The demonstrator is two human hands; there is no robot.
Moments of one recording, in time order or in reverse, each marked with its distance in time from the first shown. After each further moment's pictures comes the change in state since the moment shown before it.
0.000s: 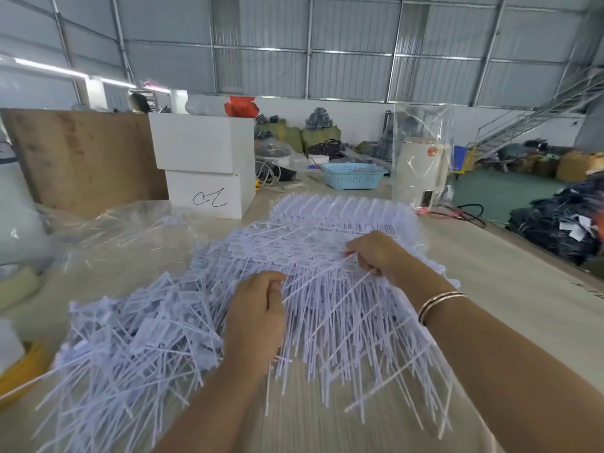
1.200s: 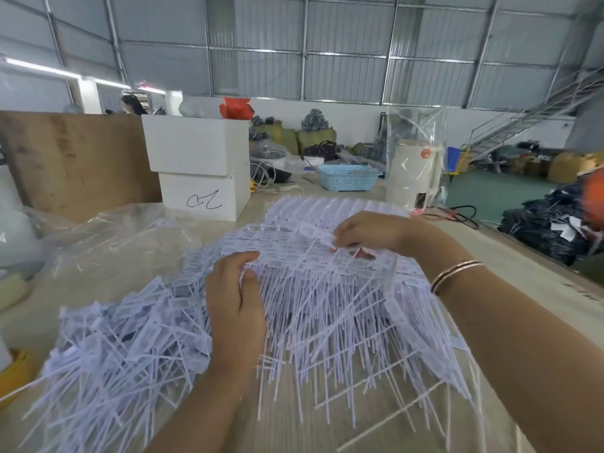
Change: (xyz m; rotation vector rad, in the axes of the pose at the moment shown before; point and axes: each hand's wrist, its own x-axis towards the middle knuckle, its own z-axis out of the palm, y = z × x) left_hand 0.003 0.016 -0.012 -0.278 0.219 0.070; right_hand -0.020 -0.041 -0.033 -0.422 -0.329 -0.329
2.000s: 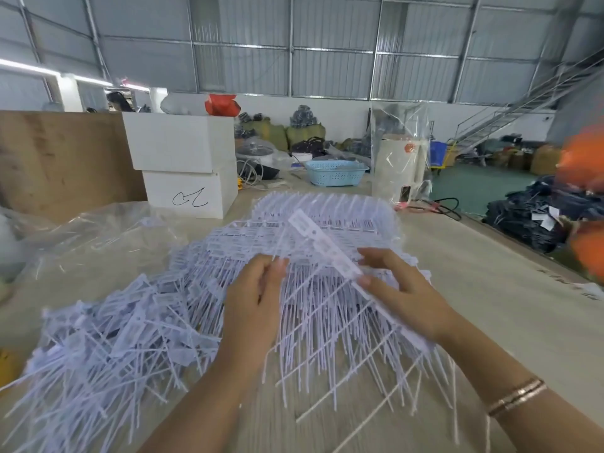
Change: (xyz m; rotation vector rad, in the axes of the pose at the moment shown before) left_hand -0.016 0.024 0.016 -0.021 -0.236 0.020; right_hand -0.092 0.066 0.065 0.290 0.411 -0.121
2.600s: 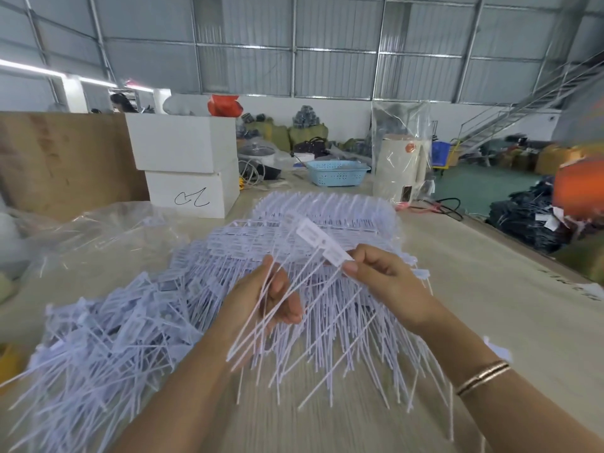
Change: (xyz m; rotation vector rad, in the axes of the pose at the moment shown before) left_hand 0.013 0.006 -0.010 -0.917 -0.455 -0.519; right_hand 0.010 -0.019 0.012 0.392 -0.095 -0.160
